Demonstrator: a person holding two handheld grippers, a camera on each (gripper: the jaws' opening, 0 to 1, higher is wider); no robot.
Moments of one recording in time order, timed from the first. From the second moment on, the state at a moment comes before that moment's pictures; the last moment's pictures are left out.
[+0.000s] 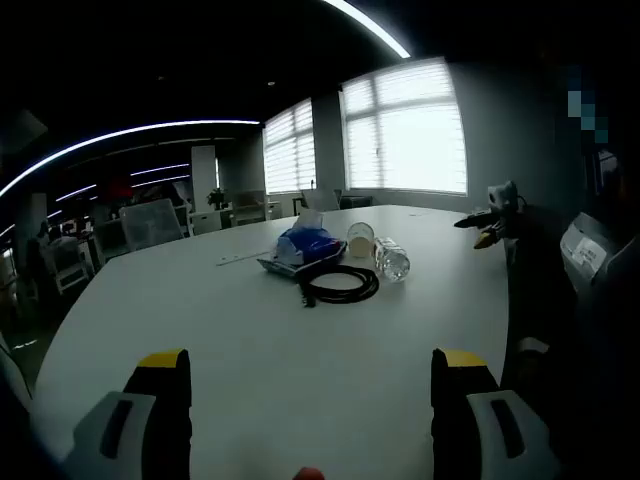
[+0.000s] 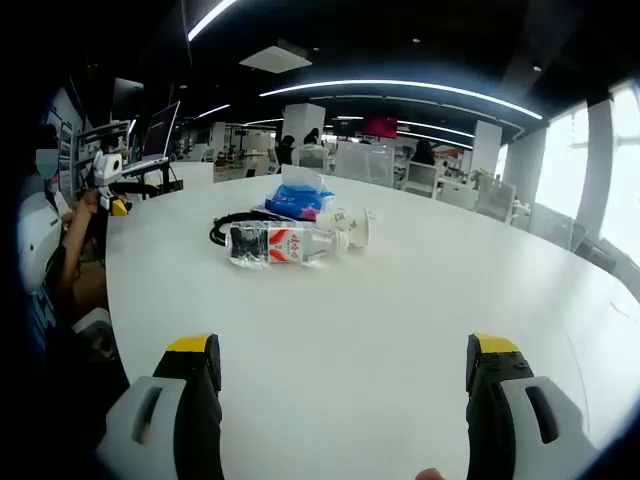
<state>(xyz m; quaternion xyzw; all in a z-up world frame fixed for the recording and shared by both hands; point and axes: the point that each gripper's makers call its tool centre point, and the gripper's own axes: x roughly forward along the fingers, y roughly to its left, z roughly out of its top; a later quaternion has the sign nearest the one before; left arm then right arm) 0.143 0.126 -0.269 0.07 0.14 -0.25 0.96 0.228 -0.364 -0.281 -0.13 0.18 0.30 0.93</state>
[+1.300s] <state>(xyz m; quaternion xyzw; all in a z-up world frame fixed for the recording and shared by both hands) 0.144 0.125 -0.269 0.07 0.14 -0.25 0.96 0.225 -0.367 -0.284 -0.13 0.18 0.30 0.93</state>
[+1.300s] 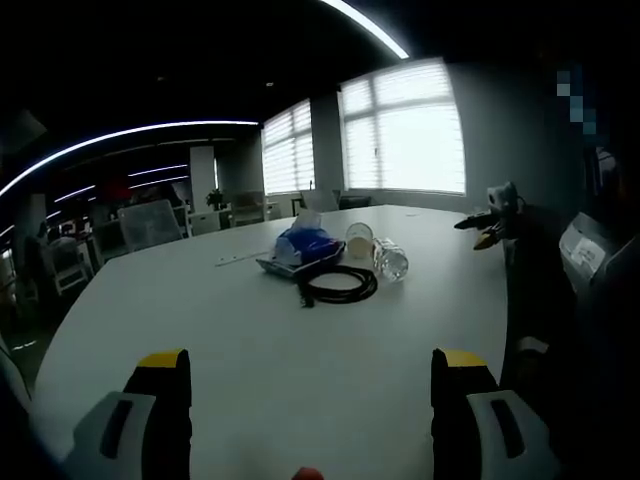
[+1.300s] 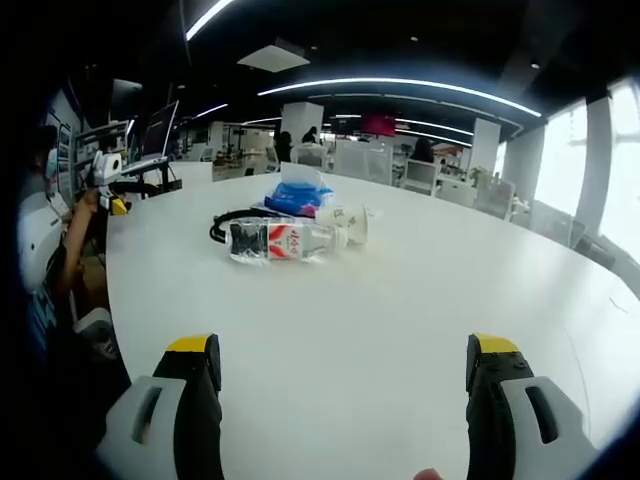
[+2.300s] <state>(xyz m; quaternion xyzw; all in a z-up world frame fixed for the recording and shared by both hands) 0.139 0.124 -0.268 0.07 0.13 -0.25 0.96 0.221 -0.366 -0.286 -0.13 0.19 0.30 0.93</state>
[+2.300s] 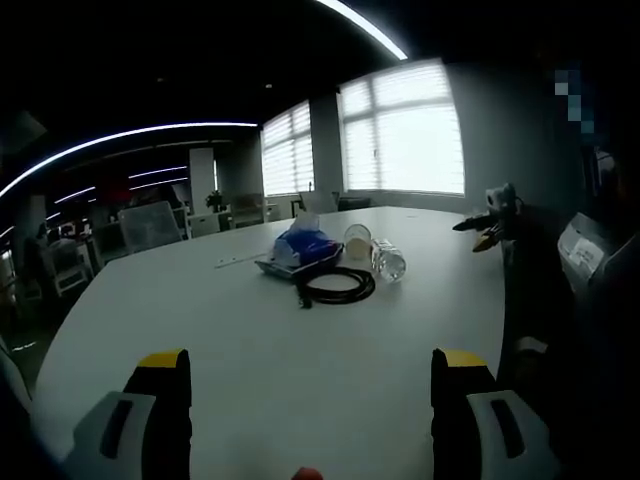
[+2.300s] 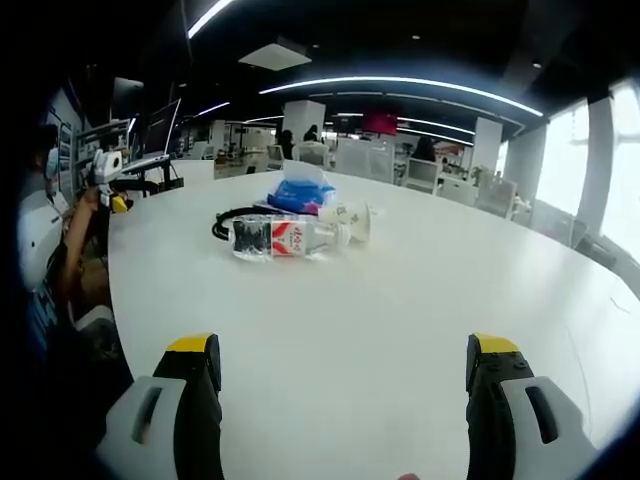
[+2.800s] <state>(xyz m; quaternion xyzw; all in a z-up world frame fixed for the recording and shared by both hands) 0.139 0.124 -0.268 0.07 0.13 -0.25 0.96 0.223 -0.362 -0.284 -0.13 0.18 0.31 0.93</state>
